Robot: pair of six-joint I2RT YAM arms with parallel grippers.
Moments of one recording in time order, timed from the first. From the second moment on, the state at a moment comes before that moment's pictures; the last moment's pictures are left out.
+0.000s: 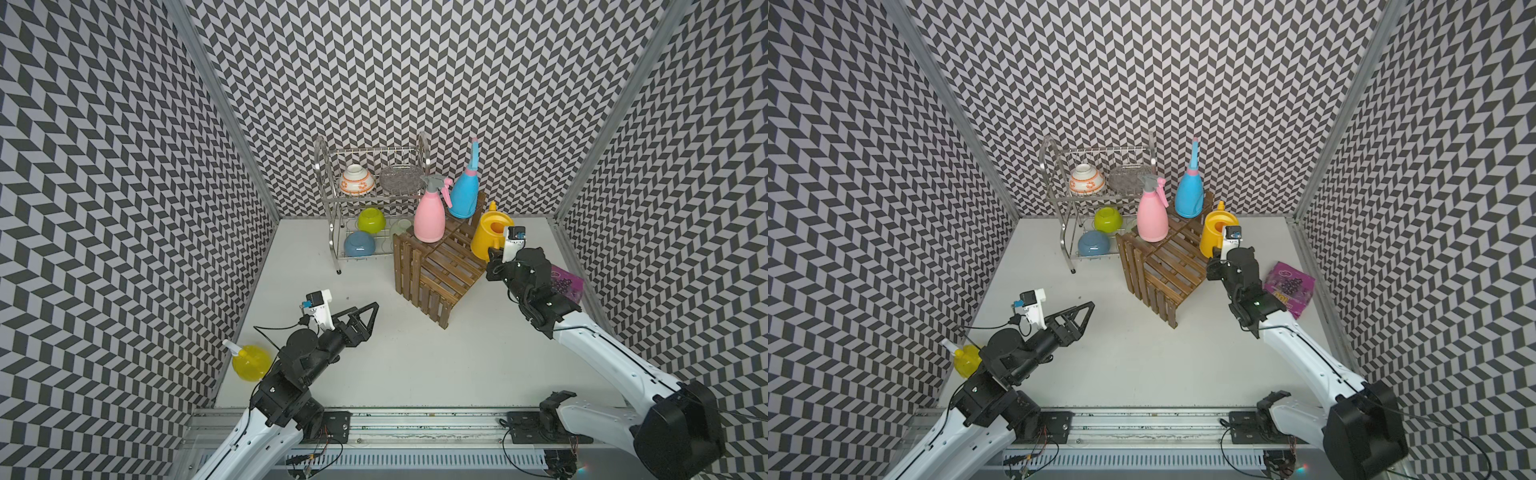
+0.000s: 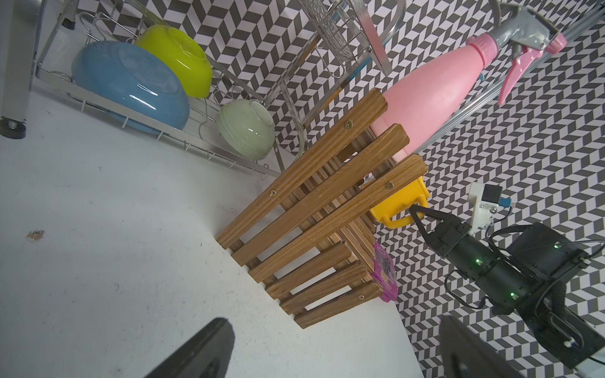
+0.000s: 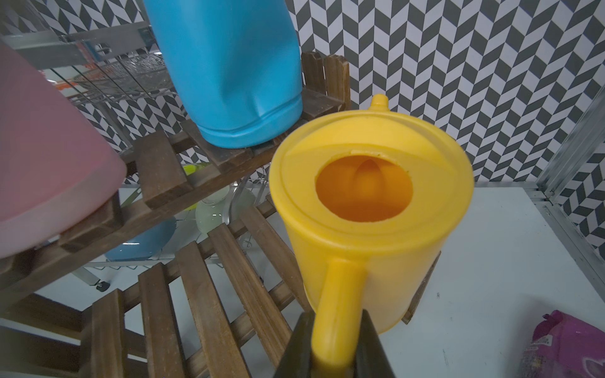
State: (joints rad) left arm -0.59 0.35 0.38 -0.14 0.02 -0.84; right arm 0.39 1.18 0.83 0.04 0.22 0.20
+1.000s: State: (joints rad) left arm -0.59 0.35 0.42 -0.15 0.02 -0.84; right arm 0.38 1.19 0.86 0.07 0.15 0.21
